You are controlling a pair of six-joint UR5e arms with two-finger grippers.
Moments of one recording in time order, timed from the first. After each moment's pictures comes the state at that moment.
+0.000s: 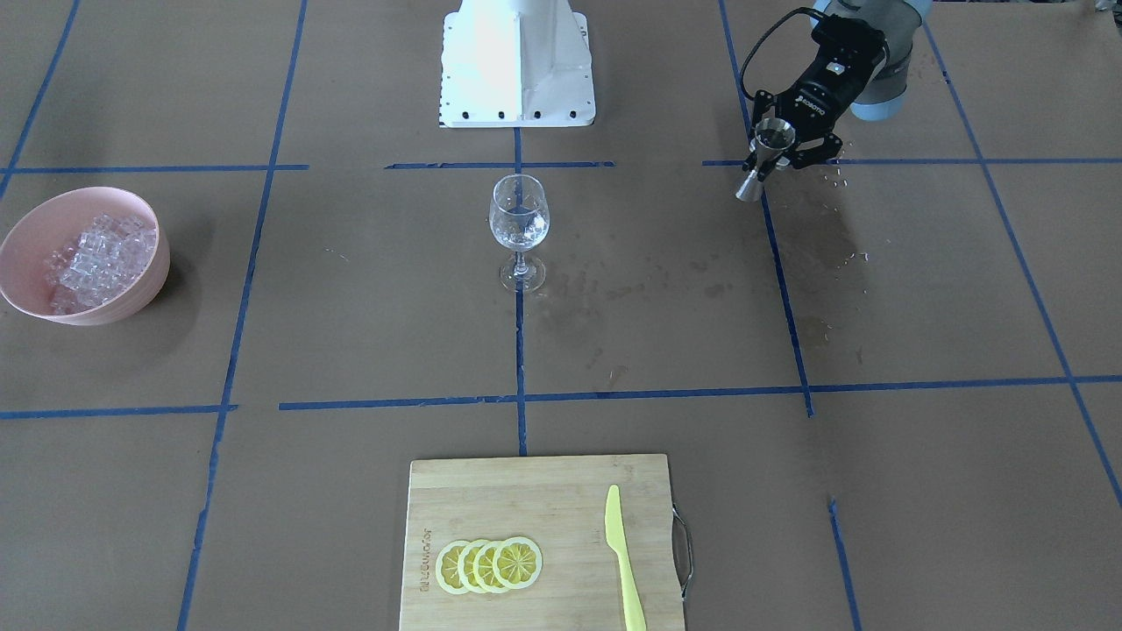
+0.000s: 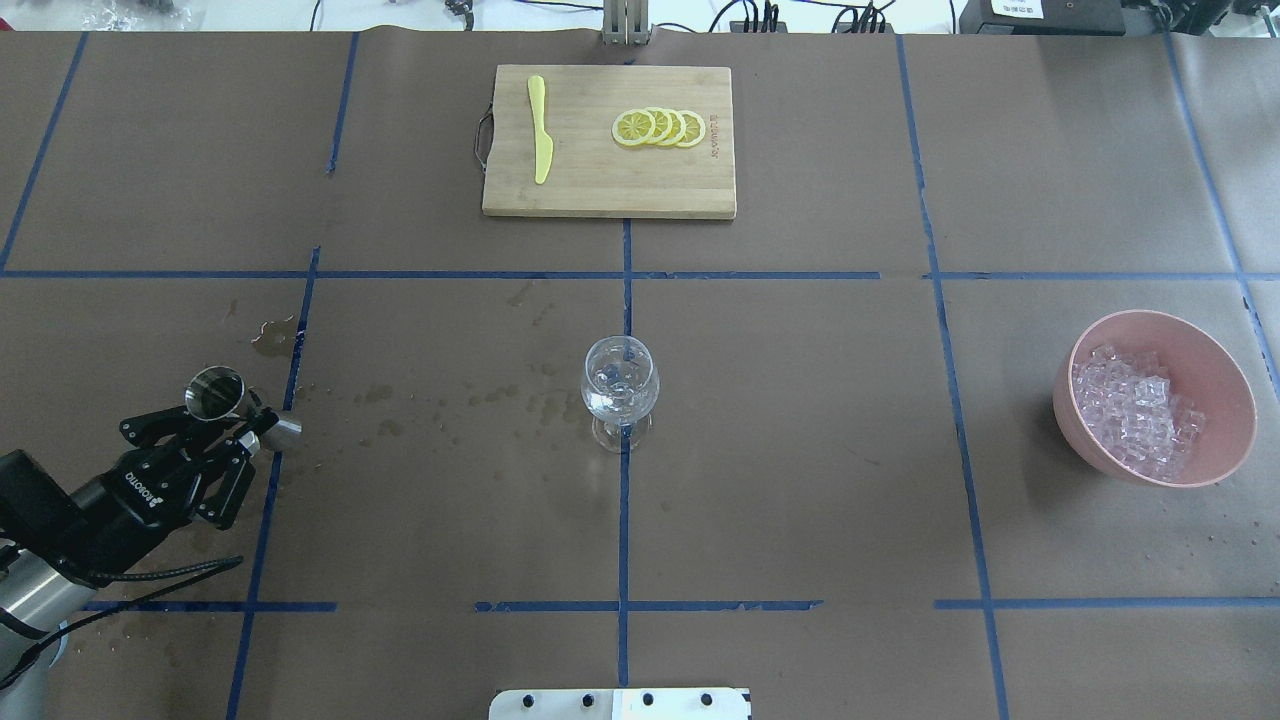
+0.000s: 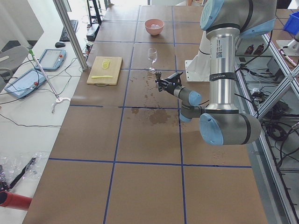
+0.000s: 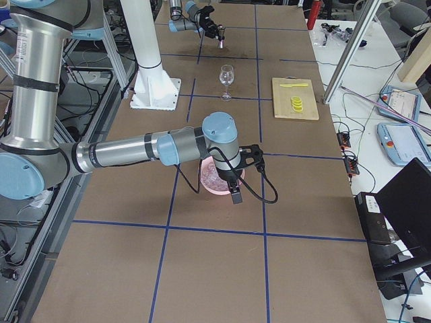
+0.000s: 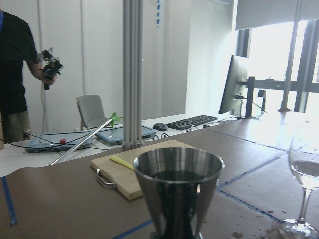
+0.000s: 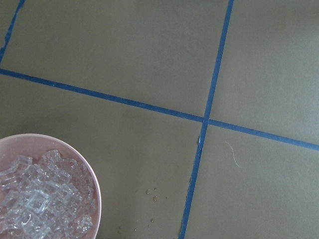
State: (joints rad) left arm -0.25 -1.45 -1.75 -3.46 -1.14 -0.28; right arm 1.55 -1.76 1.96 -1.49 2.30 -0.01
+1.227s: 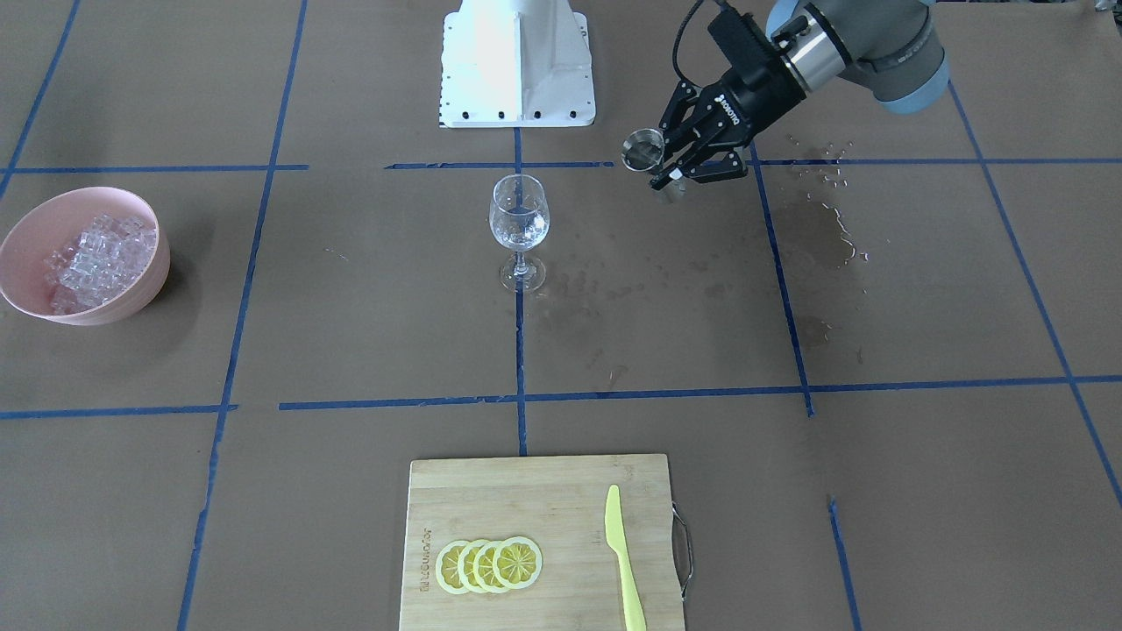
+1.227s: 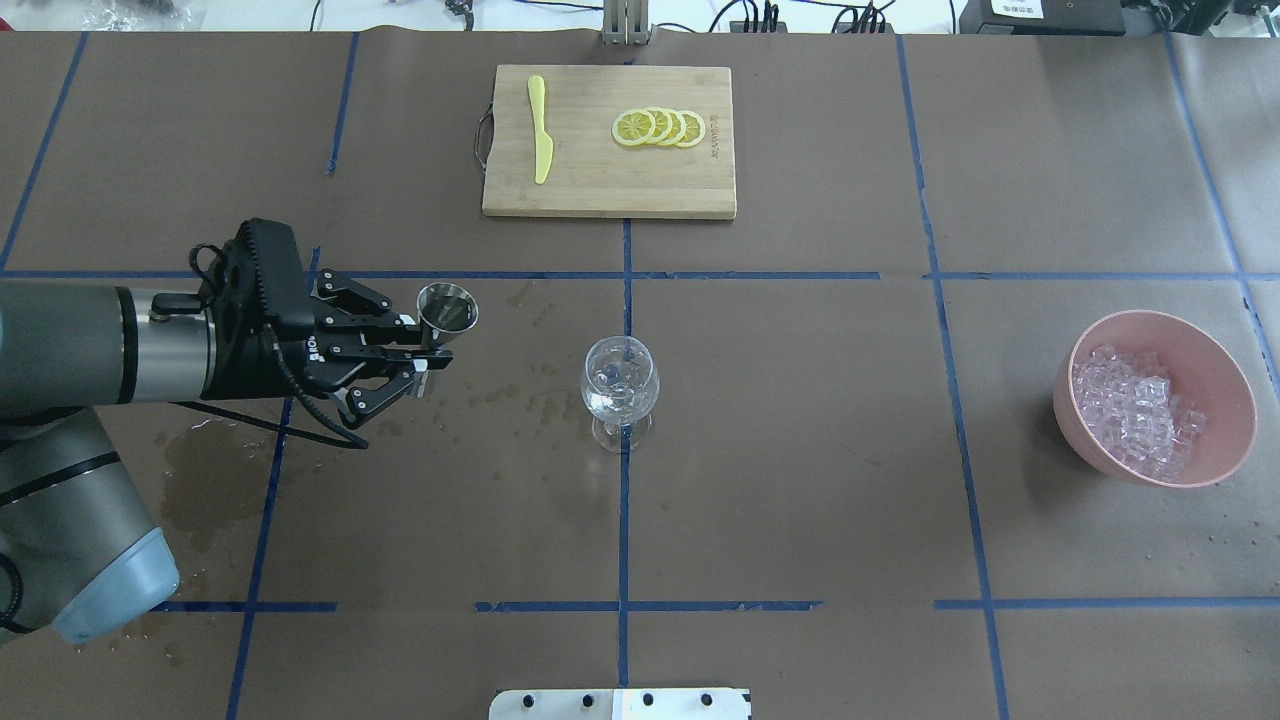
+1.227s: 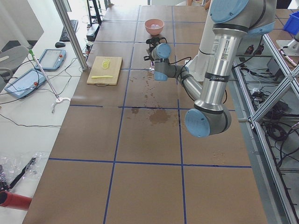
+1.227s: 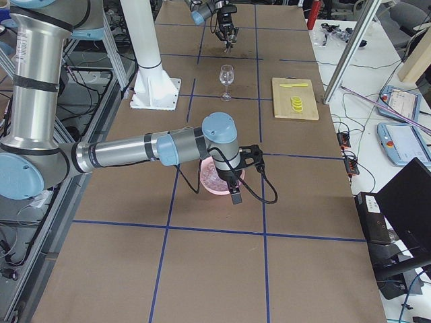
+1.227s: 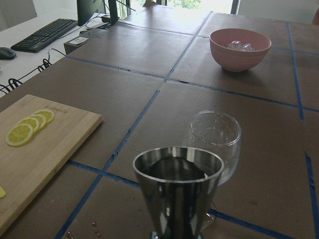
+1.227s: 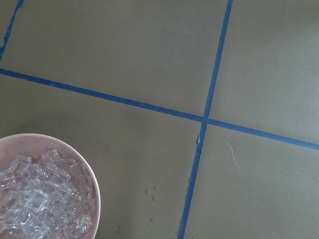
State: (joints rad) left arm -0.62 -1.84 -1.96 -2.47 -1.92 -0.28; right arm 1.55 -1.76 1.96 -1.49 2.30 -0.01
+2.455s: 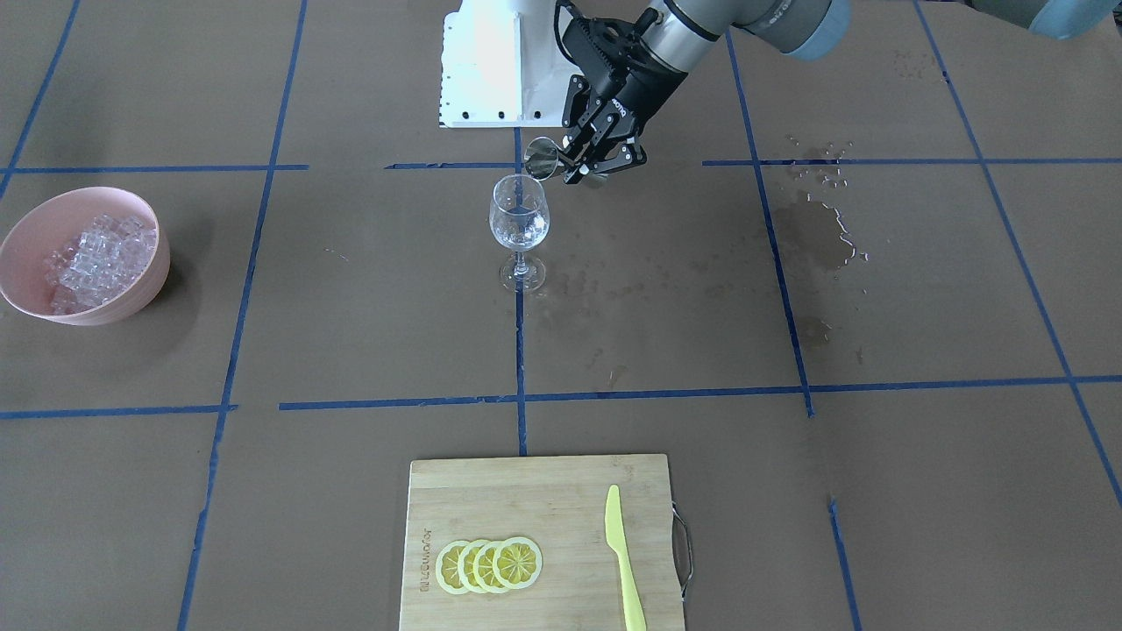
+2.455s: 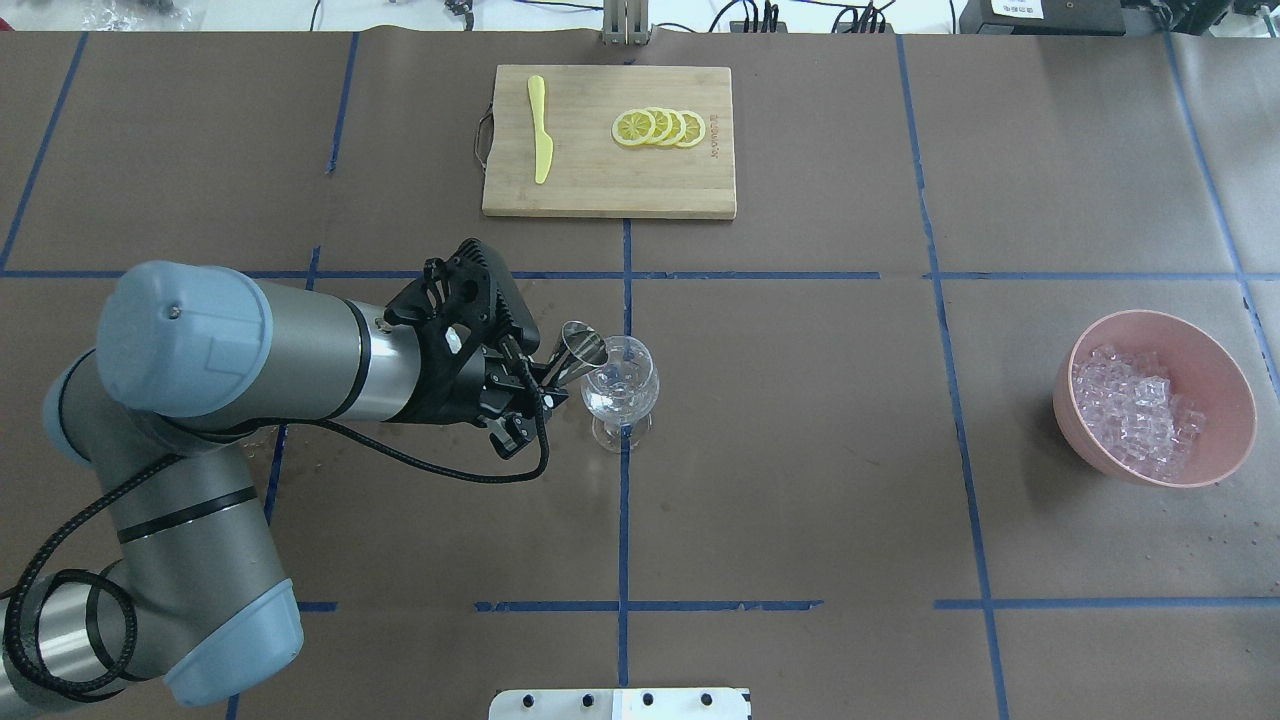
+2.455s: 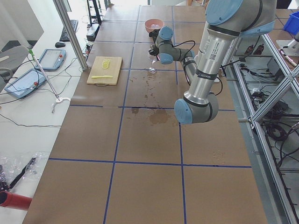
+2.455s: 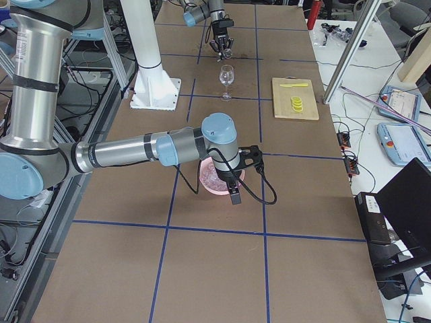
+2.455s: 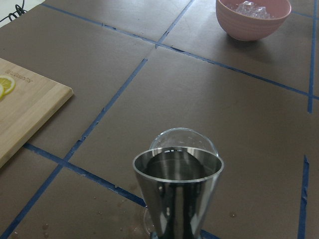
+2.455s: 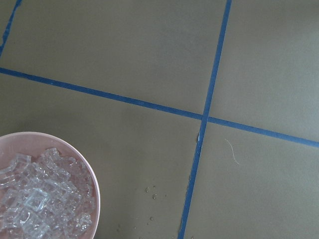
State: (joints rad) left arm -0.50 -2.03 -2.00 -2.02 -1.84 -0.31; right arm 1.55 -1.76 1.96 -1.49 2.30 -0.01
